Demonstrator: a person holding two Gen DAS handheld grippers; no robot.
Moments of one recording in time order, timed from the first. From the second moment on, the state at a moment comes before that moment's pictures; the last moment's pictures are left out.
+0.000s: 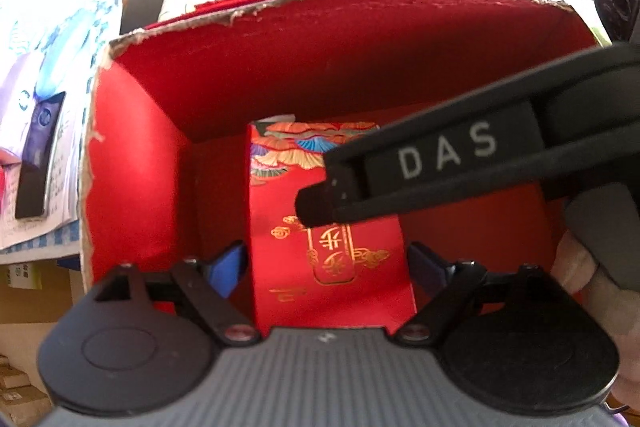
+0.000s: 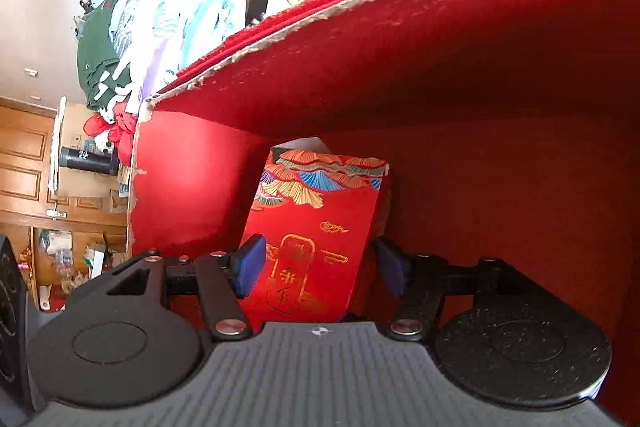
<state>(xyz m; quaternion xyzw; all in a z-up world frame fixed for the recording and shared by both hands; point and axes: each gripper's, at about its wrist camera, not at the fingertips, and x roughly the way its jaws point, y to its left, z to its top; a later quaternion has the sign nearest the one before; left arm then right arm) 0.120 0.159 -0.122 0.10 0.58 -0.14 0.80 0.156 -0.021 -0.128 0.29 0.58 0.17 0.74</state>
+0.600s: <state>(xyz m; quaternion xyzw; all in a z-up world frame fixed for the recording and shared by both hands) 0.082 0.159 -0.079 -0.03 0.54 -0.25 0.80 0.132 -0.074 -0.138 0.41 0.54 0.05 0.74</state>
